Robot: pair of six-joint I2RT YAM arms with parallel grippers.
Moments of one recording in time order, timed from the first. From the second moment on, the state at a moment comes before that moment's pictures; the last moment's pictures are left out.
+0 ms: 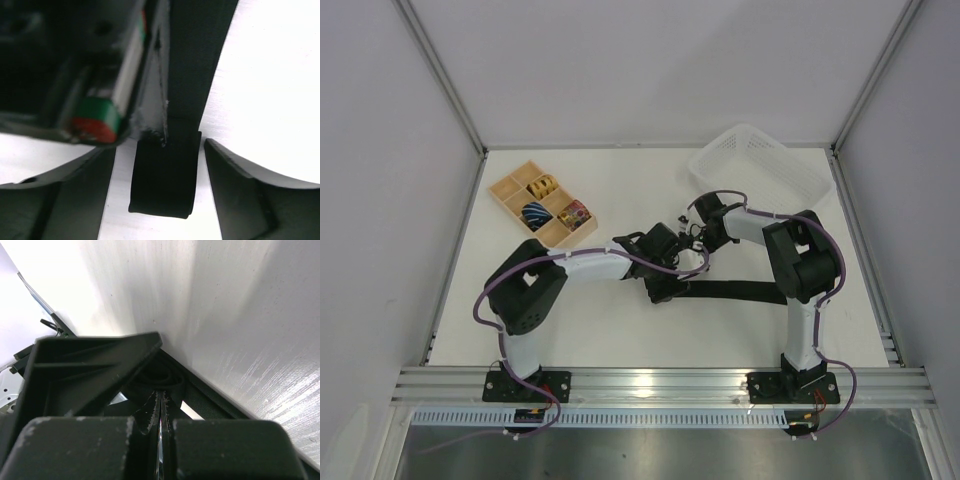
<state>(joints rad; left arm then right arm) -0.87 1.86 1.15 -0.34 0.23 0.44 0.44 2.02 1.26 -0.60 -0.79 0.40</state>
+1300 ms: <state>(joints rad) -0.57 1.34 0.81 -0.18 0.48 -0.65 0.48 1.95 1.32 -0.55 -0.80 0.50</state>
